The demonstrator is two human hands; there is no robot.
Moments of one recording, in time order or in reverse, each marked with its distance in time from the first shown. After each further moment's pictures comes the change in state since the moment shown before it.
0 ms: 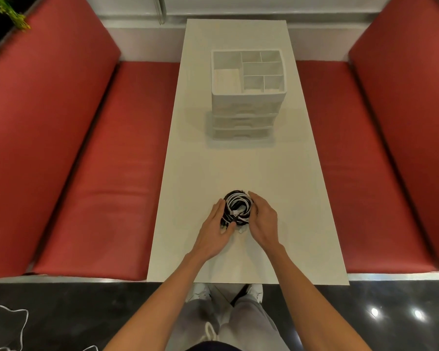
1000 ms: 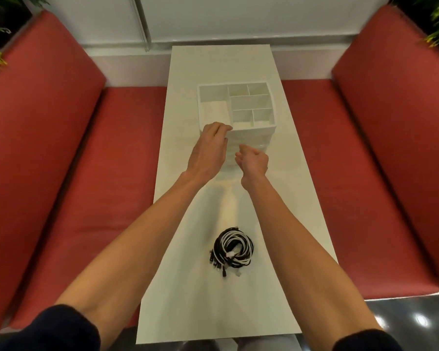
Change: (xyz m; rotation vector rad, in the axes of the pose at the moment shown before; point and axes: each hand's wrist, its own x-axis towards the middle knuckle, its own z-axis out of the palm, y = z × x) left_hand 0.219 0.172 -0.162 0.447 0.444 0.568; right_hand 0.229 -0.155 -0.034 0.847 0.242 0.589
